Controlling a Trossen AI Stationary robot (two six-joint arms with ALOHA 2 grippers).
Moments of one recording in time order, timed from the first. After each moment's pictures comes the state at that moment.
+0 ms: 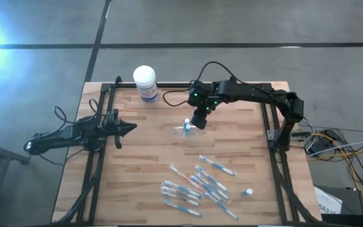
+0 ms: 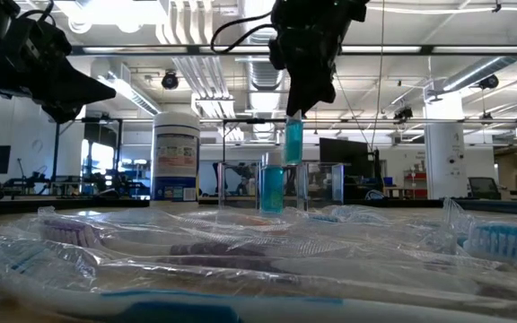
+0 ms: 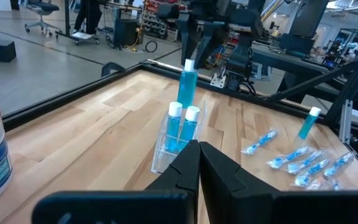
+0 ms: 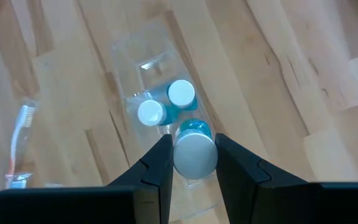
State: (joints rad) left arm 0.12 0.02 0.13 -0.24 -0.12 -0.24; right arm -0.28 1.80 1.62 -0.95 -0.11 0.15
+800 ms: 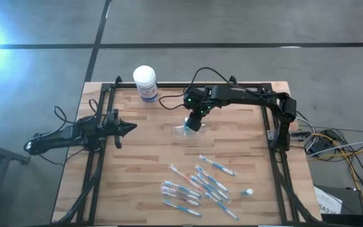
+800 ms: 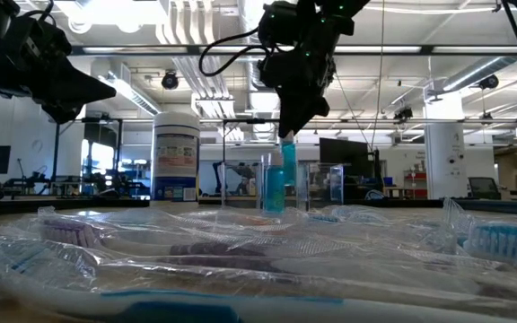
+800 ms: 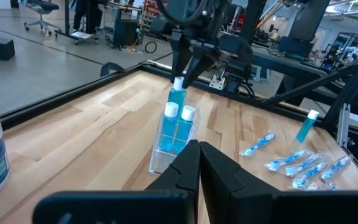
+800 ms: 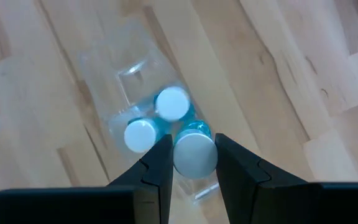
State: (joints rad) left arm 0.12 0.02 0.13 -0.24 -0.12 -0.26; right arm -0.26 1.89 1.62 -0.90 -0.01 0.20
